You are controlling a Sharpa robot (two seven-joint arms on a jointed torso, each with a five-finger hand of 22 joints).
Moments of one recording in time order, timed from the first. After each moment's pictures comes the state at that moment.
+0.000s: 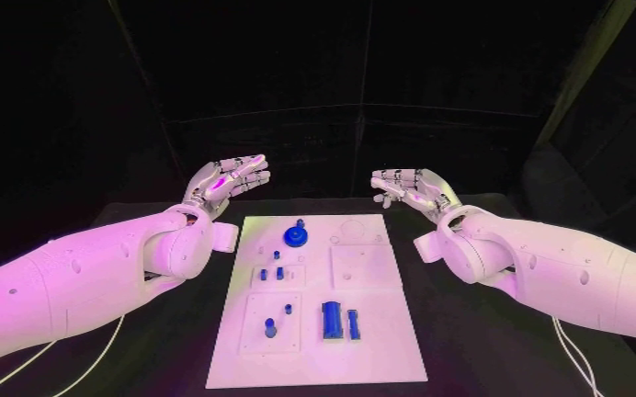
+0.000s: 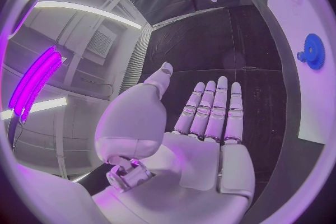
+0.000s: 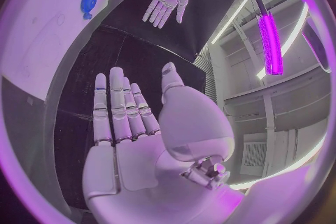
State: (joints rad) left arm 1.26 -0.74 -0.17 1.29 0.09 -0.30 0.54; left_hand 1.01 -0.02 0.19 0.00 0.02 0.74 0.14 0.02 0.02 0.76 0.13 0.02 0.02 0.71 0.11 0.17 0.10 0.15 0.58 0.20 0.02 0.24; right arm 1.12 -0.79 -0.01 1.36 -0.34 -0.40 0.37; right_hand 1.16 0.06 -0.14 0.07 0.05 0.69 0.15 0.03 0.17 0.78 0.10 0.14 0.26 0.85 0.03 0.75 0.93 0.15 0.66 0.15 0.26 0.42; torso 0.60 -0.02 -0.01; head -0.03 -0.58
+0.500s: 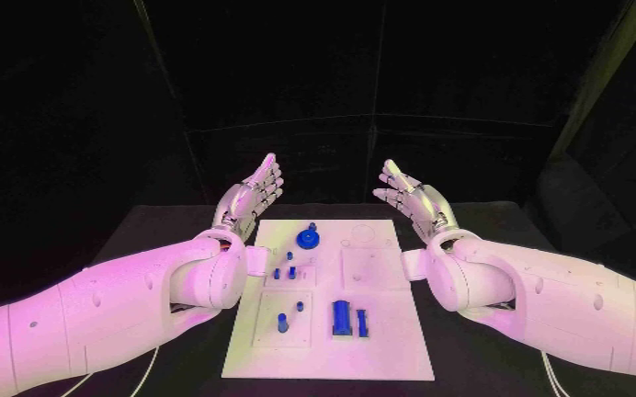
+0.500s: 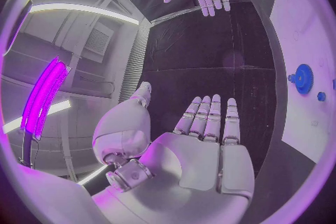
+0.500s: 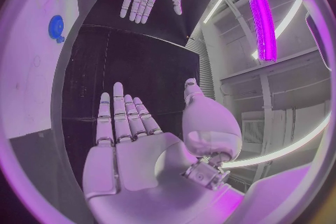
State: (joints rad) left arm 1.09 -0.77 -0.03 1.51 0.05 -0.56 0.53; left_hand 0.55 0.00 0.10 0.00 0.01 0.40 0.05 0.01 0.00 0.41 0.03 0.01 0.00 0.39 0.02 0.09 0.01 0.09 0.31 0.11 0.01 0.13; right arm 1.05 -0.78 0.00 1.55 -0.12 -0.64 0.45; right_hand 0.64 0.01 -0.04 0.01 0.01 0.38 0.06 0.01 0.09 0.43 0.01 0.04 0.14 0.47 0.00 0.41 0.51 0.10 0.36 0.06 0.14 0.23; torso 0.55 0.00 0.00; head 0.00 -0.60
